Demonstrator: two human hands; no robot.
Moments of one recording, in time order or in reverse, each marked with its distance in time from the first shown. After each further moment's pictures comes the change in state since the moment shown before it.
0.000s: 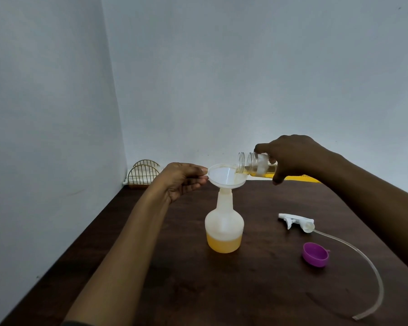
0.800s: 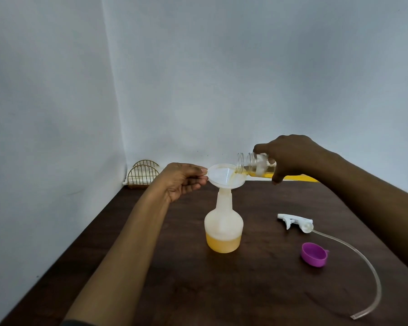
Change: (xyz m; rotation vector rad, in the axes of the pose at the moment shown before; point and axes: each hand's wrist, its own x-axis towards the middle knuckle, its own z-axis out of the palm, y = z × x) left_hand -0.001 0.000 -0.001 0.010 -0.005 0.011; right_hand -0.001 -0.003 -0.002 -0.020 0.017 -0.019
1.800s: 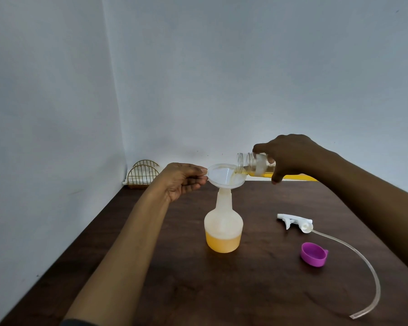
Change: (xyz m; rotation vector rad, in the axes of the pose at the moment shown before) left_hand 0.001 -0.001 -0.001 0.003 -0.007 0.002; right_hand -0.001 -0.001 -0.003 0.011 -0.011 -0.004
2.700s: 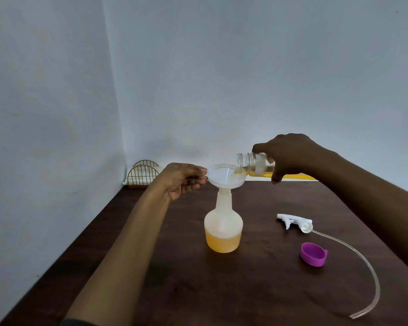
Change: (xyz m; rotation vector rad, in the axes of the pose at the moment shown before) left_hand -0.002 0.001 0.001 0.004 0.006 0.004; right_hand 0.001 0.000 -0.003 -0.009 -0.016 -0.005
